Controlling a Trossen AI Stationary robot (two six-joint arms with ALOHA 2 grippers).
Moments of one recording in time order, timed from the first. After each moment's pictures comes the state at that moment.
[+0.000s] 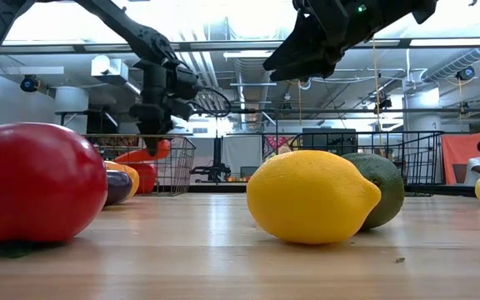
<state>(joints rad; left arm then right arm) 0.79 1.84 1.48 -1.11 -0.03 0.68 0.12 1.41 0.85 0.11 0.35 0.07</state>
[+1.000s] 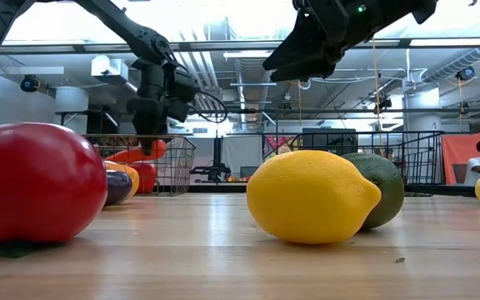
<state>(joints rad) 0.79 1.84 1.46 -1.19 0.06 0.60 0.12 1.41 0.85 0.11 0.35 0.07</state>
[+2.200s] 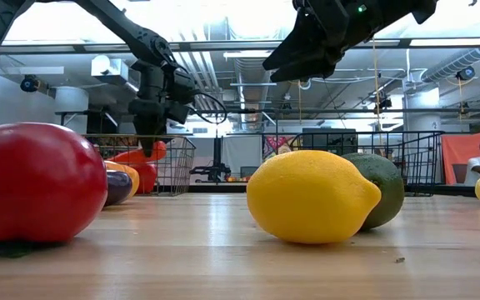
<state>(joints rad) 0.79 1.84 1.44 -1.16 0.05 0.57 0.12 1.41 0.85 0.11 0.35 0.07</state>
